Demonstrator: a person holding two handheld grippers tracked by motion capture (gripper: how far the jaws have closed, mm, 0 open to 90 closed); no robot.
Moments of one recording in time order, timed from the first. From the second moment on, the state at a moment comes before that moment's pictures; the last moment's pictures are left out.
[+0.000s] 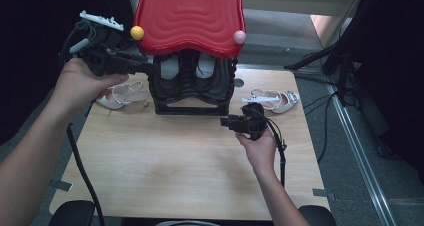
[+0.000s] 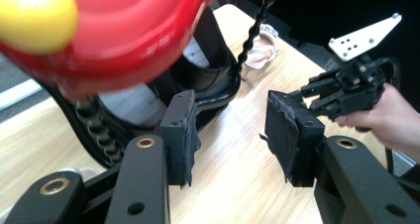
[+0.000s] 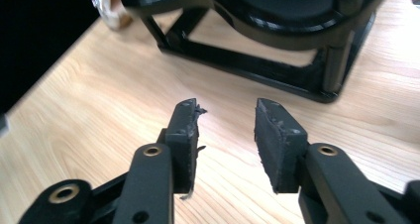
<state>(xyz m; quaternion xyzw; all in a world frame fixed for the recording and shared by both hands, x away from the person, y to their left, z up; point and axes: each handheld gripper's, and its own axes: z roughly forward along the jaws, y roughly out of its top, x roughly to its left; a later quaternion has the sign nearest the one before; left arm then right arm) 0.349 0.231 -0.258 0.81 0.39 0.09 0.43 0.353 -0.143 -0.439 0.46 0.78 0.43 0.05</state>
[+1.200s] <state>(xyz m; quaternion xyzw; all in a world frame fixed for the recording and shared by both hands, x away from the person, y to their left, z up) 0.364 0.297 -0.404 0.75 0.53 0.08 0.39 0.357 -0.192 -0.470 0.46 0.78 0.41 0.06</state>
